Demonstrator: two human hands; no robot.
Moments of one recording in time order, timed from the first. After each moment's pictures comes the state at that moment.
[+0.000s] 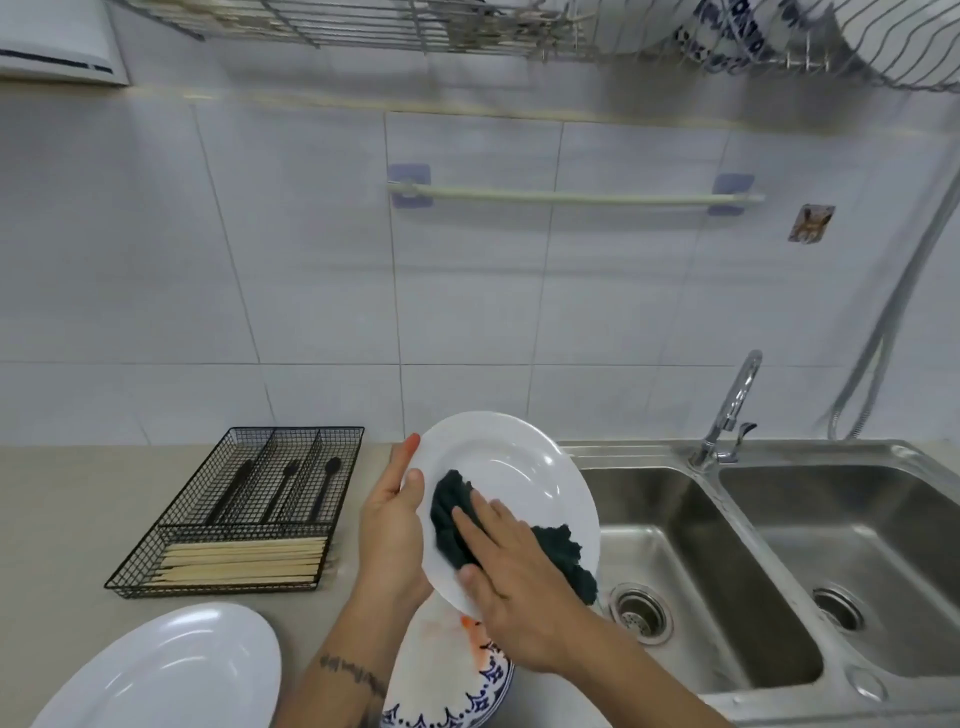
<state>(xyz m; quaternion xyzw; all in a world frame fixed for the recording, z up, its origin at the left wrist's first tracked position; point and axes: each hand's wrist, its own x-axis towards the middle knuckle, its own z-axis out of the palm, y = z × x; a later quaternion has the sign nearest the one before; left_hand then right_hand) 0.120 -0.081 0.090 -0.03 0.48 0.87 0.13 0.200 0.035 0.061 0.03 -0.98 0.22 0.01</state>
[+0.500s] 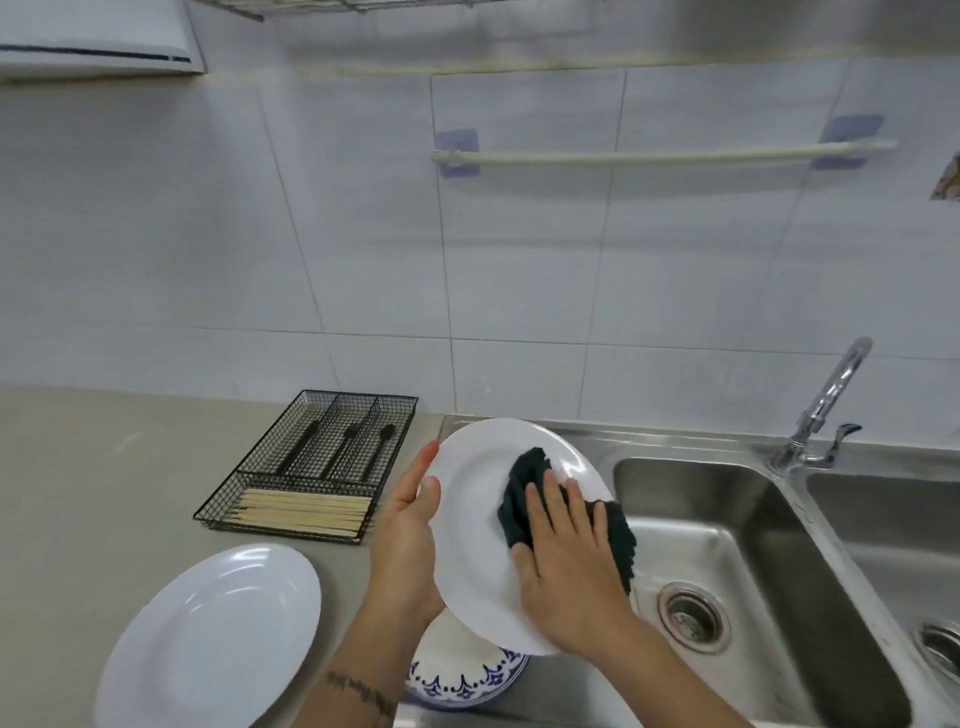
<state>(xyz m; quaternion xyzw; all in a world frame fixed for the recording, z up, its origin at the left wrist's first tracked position) 0.151 -0.077 0.081 -0.08 0.49 0.86 0.10 0.190 0.075 0.033 -0.03 -0.99 0.14 0.02</state>
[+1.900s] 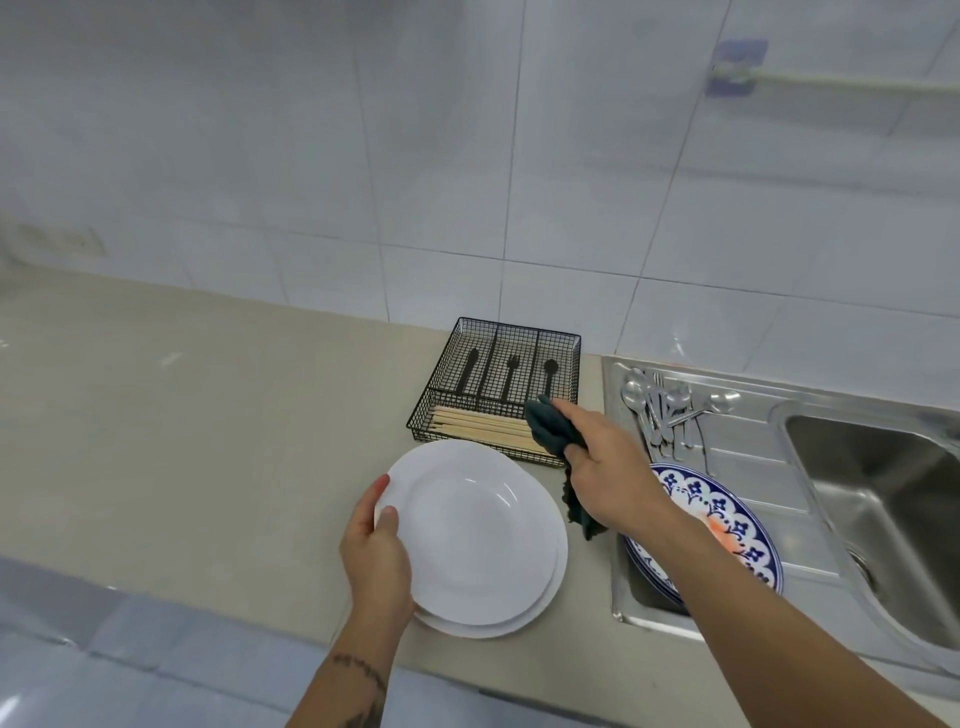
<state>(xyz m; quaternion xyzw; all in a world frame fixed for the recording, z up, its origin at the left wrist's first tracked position) 0.121 -0.409 -0.036 -0.25 0.58 0.77 -0.06 0.116 -0.184 0.049 -0.01 -0.92 0.38 0.06</state>
